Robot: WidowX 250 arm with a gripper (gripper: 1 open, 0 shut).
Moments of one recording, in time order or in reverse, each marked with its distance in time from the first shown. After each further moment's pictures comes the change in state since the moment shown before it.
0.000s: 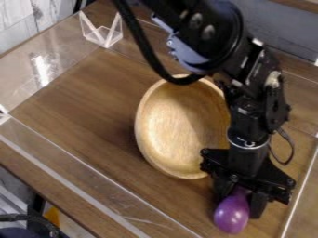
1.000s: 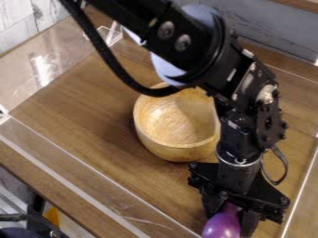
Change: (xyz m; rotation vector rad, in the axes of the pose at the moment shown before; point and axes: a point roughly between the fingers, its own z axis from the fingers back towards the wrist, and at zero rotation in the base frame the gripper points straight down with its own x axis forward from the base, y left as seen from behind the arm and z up) arm -0.037 0.000 0.008 0.042 0.046 -0.001
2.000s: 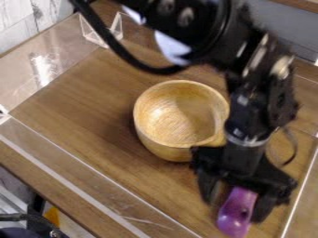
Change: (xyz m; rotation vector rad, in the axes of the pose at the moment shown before) arm 0.006 -0.006 0.034 0.031 -0.031 0.053
